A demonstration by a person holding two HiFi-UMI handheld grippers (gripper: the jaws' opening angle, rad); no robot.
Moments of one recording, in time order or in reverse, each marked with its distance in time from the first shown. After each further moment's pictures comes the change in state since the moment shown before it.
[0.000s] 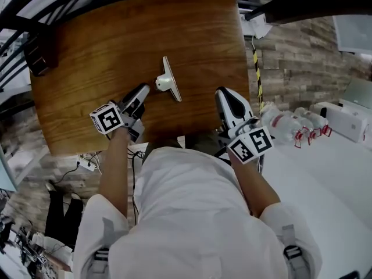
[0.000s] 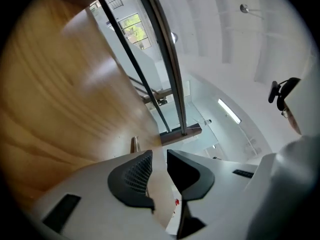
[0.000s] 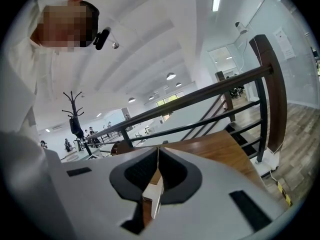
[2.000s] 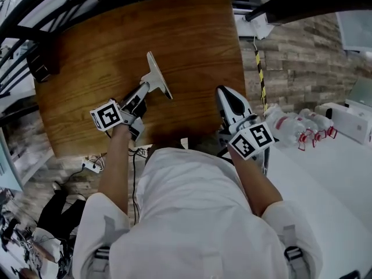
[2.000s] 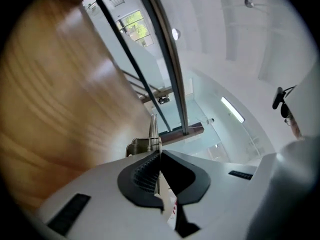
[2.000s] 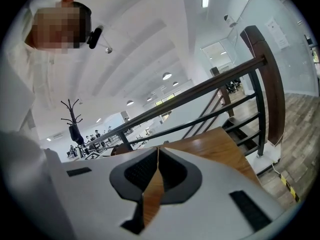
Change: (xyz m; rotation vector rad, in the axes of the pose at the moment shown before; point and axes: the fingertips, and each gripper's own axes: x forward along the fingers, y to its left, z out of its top) left arm 0.006 0.000 0.021 -0.018 0.026 -0.016; right arm 0.016 -0.009 -0.013 0.068 0.003 0.003
